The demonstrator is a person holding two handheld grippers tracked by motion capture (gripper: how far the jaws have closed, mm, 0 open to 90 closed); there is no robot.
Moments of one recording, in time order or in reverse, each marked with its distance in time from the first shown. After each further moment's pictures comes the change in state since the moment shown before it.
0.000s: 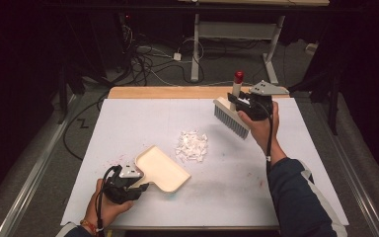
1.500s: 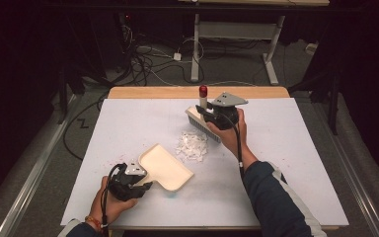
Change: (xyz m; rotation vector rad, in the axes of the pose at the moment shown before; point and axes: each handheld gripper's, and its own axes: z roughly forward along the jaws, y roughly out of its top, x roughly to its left) left arm 0.000 0.009 0.011 0.024 -0.011 0.010; right arm 0.066 -0.016 0.055 0.034 0.104 -0.081
